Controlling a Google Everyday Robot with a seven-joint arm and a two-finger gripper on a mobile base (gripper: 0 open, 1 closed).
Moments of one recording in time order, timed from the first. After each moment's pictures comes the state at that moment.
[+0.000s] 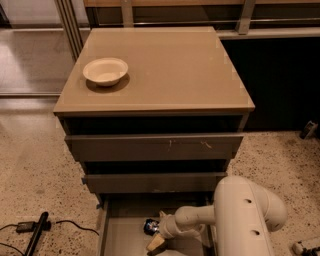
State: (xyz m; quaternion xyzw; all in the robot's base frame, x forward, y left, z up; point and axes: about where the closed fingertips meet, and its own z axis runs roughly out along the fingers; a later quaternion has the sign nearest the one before) arm 0.511 0.028 0.129 -0.52 0.79 0.22 0.24
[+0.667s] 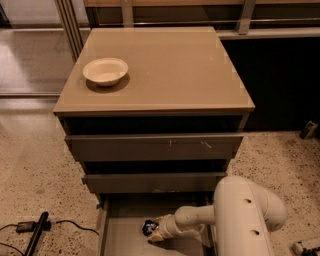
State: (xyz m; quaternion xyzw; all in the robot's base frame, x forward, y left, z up) arm 0.511 0.028 0.129 -0.52 0.79 0.22 0.24
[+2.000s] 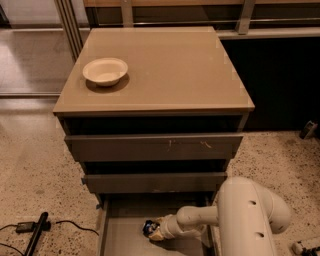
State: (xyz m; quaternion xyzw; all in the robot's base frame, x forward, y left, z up) arm 0.510 0.026 0.136 -0.52 0.78 0.23 0.25
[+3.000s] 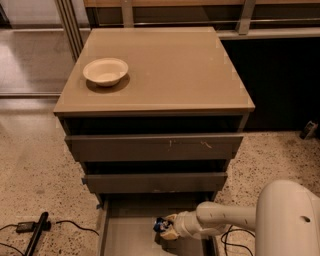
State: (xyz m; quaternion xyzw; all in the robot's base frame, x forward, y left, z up) arm 0.487 -0.026 0.221 -0.52 0.77 0.26 0.26
